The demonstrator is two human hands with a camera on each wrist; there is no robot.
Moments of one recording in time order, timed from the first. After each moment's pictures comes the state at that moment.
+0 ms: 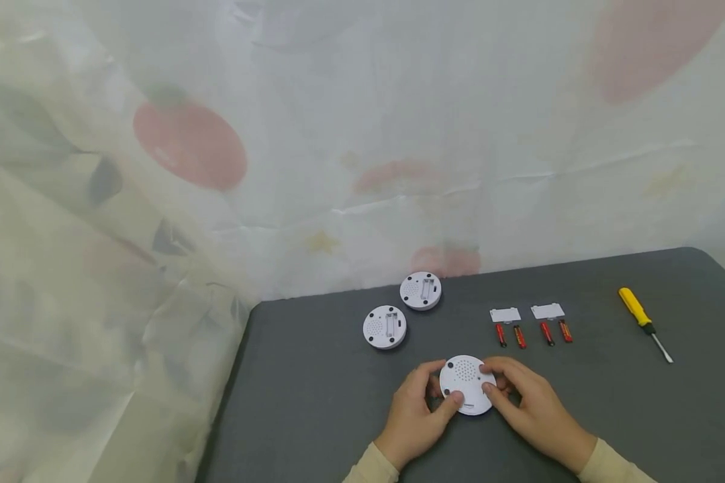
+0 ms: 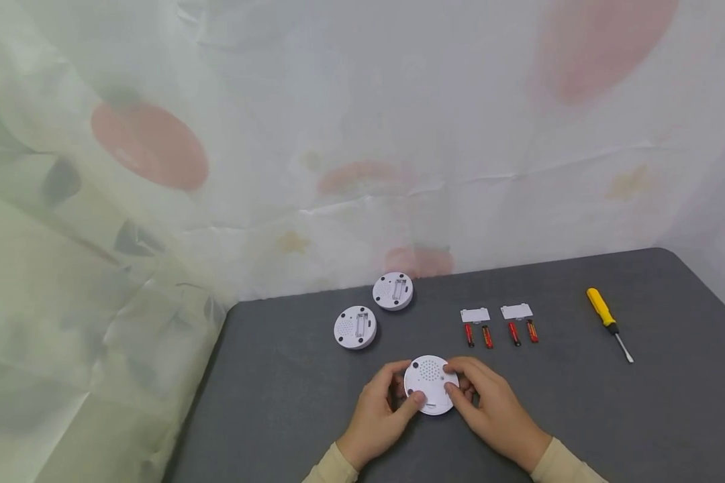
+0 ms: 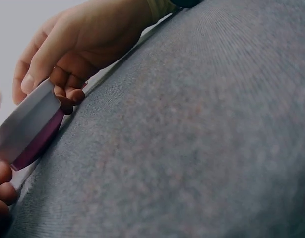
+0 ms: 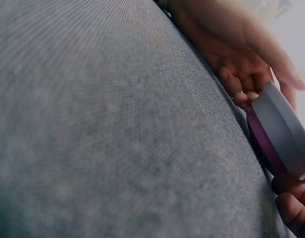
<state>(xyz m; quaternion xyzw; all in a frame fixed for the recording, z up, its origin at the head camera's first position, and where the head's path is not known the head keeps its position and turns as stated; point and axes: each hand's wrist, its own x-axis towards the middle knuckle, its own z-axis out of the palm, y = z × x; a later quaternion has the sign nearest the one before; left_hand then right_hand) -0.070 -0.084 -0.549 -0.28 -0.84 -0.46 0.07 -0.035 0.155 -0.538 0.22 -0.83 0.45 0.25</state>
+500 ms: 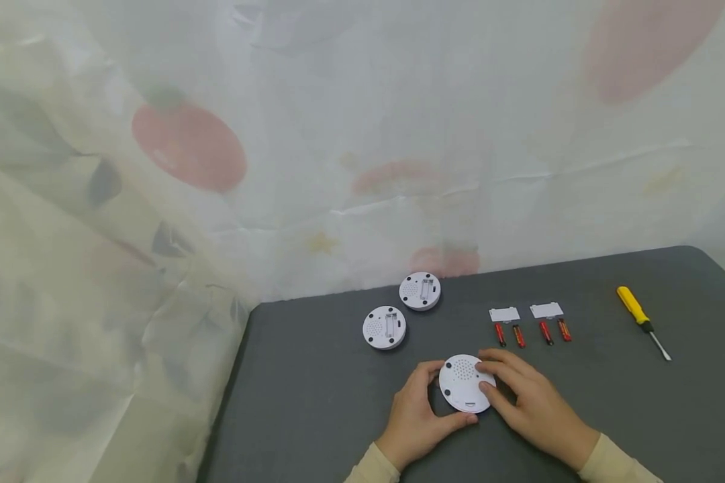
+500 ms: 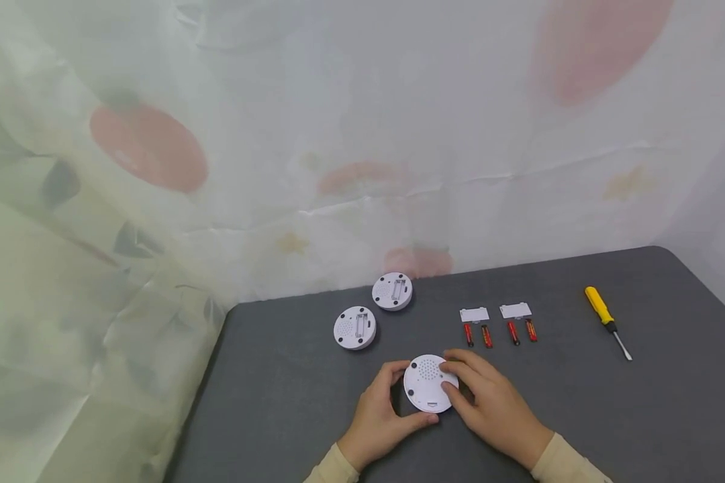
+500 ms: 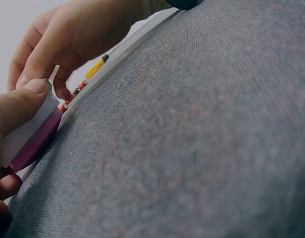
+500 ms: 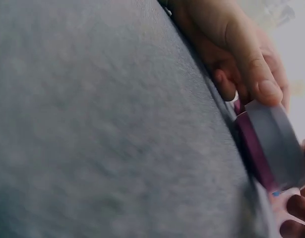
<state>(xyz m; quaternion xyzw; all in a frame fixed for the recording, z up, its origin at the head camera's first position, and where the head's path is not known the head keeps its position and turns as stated) -0.065 -0.084 -0.544 -0.26 -0.86 -0.43 0.02 -0.035 0.157 -0.526 0.23 -0.86 0.36 0.26</state>
